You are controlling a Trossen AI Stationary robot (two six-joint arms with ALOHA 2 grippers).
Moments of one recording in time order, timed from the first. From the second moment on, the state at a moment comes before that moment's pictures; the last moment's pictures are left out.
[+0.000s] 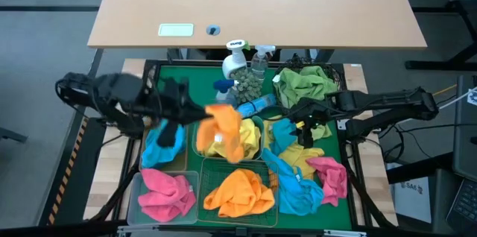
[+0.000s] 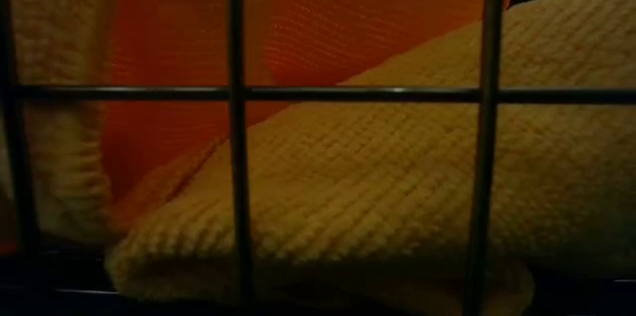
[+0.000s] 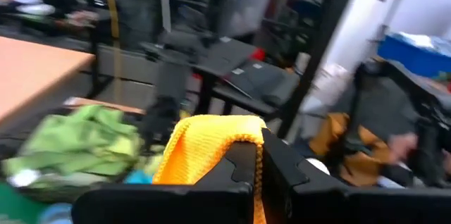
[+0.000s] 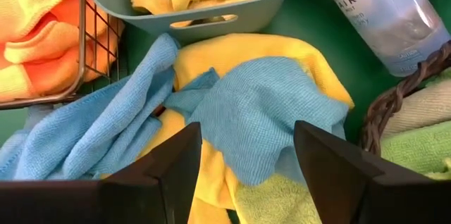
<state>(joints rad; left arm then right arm) -0.34 1.25 1.65 -0.52 -0.29 -0.31 0.07 1.15 1.04 -0.93 -0.02 0.23</state>
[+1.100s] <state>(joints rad) -0.53 1.75 1.65 -0.59 -0.44 -0.61 0.07 1.15 1.04 -0.91 -0.02 0.23</state>
